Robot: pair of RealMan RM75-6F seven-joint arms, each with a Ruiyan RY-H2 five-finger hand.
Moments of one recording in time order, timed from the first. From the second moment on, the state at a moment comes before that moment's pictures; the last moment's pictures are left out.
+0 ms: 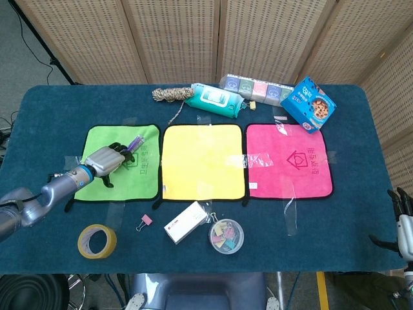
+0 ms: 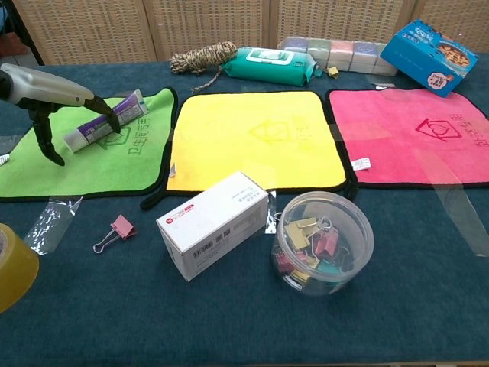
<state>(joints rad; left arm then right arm) -1.03 -1.34 0.21 -1.01 1.62 0.58 -0.54 0.05 -1.08 0.12 -1.60 -1.27 1.36 0.00</state>
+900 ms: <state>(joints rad) -0.91 -1.19 0.19 -1.12 1.62 0.82 -0.59 0.05 -1.08 0.10 -1.62 -1.31 1.37 -0.01</state>
